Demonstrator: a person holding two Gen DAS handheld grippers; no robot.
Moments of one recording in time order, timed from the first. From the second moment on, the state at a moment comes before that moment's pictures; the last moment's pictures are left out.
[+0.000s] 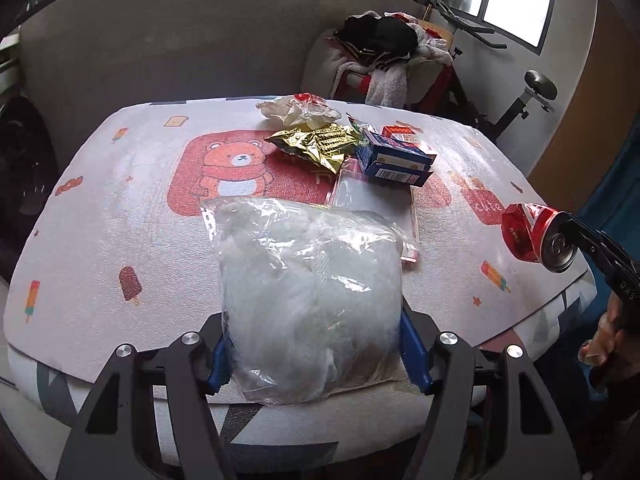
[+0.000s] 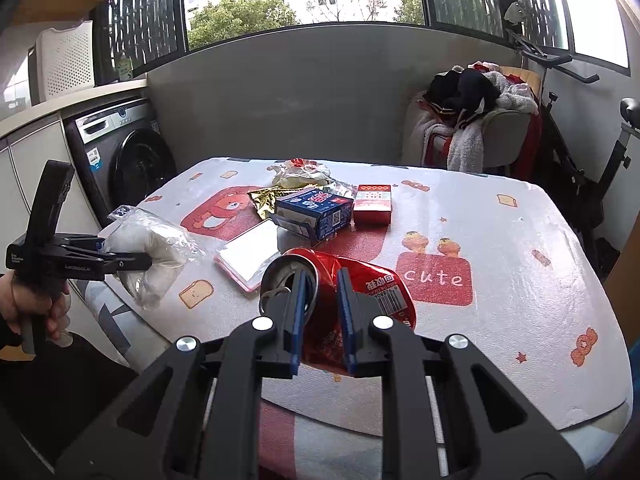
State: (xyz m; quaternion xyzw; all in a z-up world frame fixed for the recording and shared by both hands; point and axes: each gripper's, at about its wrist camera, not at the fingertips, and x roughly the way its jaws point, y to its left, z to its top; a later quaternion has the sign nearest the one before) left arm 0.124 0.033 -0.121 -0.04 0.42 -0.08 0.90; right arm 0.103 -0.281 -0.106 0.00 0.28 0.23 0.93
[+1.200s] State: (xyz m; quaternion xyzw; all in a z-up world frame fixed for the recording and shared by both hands) left arm -0.016 0.033 -0.105 -0.07 0.39 -0.12 0.91; right arm -0.045 -0.201 -0.136 -0.03 0.38 0.37 0.85
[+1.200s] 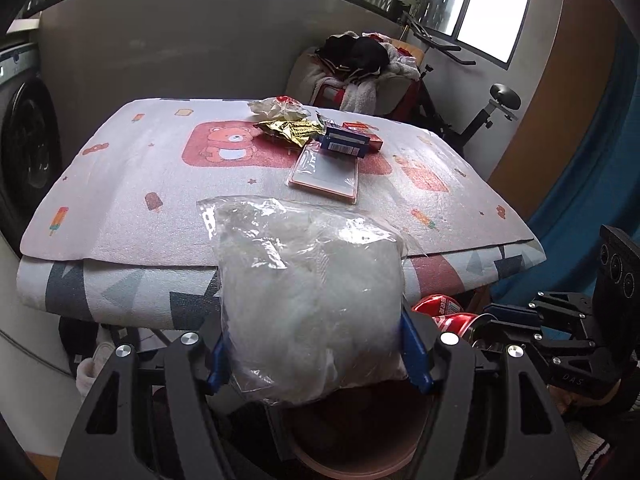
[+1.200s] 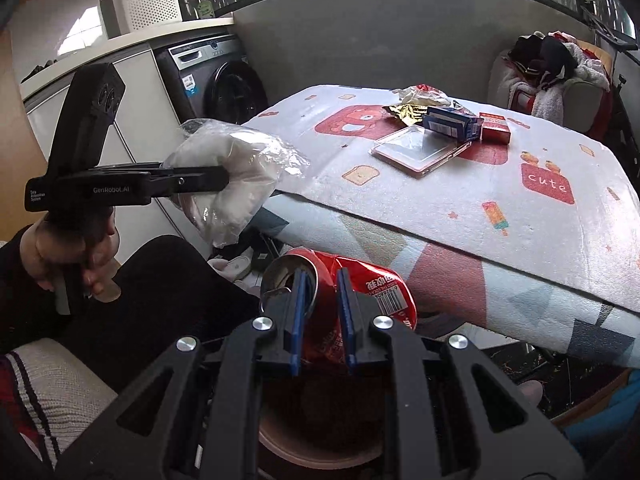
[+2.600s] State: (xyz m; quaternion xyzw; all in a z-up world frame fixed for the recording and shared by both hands) left arm -0.013 0.004 -0.152 -0.03 0.38 -0.22 0.90; right arm 0.005 -0.250 -0.152 -0.08 0.30 0.24 0.92
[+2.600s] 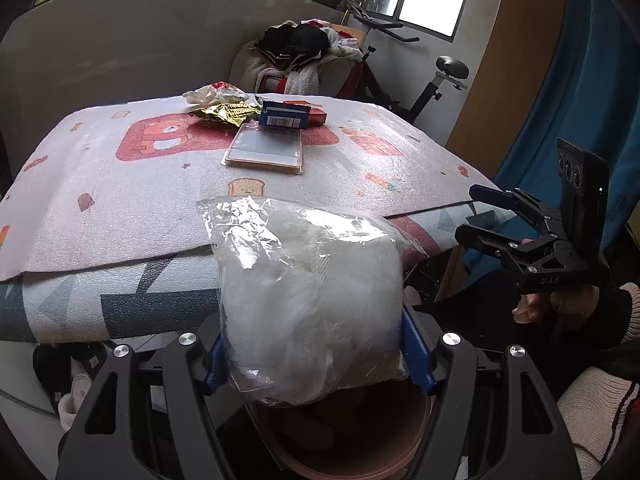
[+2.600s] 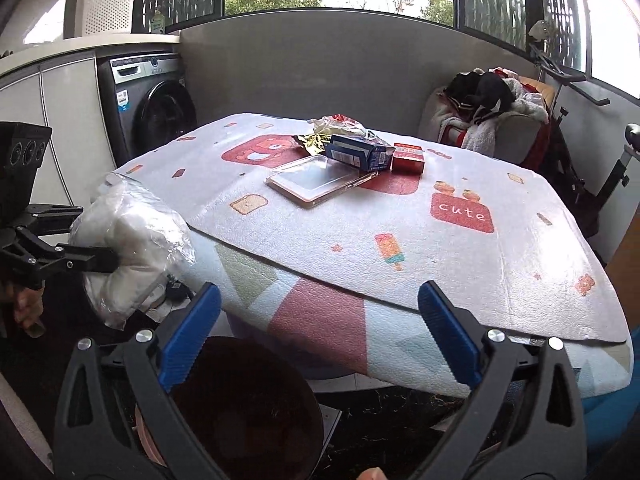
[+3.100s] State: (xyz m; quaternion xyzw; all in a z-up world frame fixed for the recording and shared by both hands) left arm -0.012 -0.018 -0.170 0.01 0.41 -0.23 0.88; right arm 0.005 -0.250 -0.159 -0.07 0.31 0.23 0.92
